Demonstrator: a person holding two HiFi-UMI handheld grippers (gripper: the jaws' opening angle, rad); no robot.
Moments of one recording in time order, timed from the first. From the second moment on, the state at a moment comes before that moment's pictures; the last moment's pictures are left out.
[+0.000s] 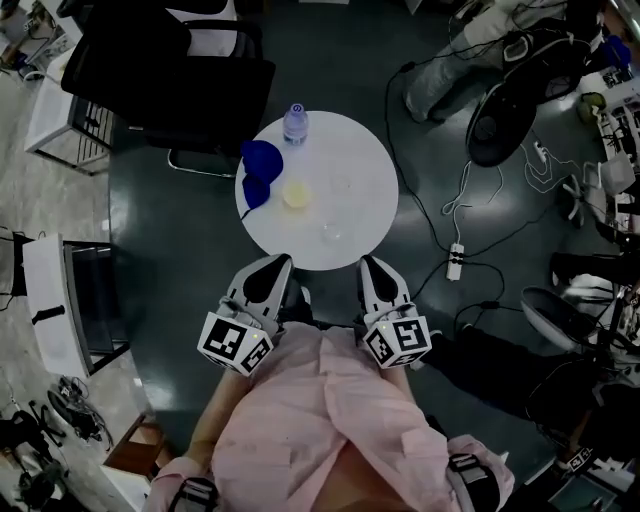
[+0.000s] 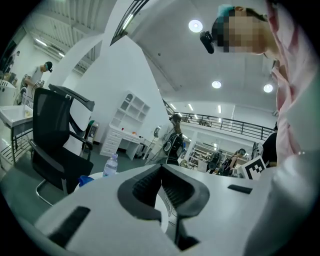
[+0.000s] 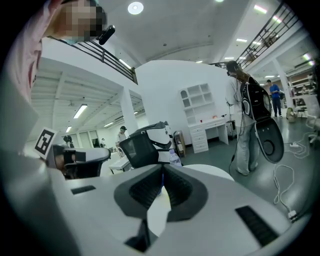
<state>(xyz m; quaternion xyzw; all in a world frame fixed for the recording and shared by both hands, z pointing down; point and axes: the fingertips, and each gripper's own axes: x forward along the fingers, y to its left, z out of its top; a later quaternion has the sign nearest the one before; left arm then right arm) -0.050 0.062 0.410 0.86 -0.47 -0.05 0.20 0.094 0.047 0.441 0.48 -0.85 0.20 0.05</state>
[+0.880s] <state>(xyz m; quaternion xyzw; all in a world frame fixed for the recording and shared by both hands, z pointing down) -0.035 -0.014 0.405 0.92 -0.35 0.00 0.19 0.086 -0.019 0.438 0.53 -0.83 0.20 0.05</state>
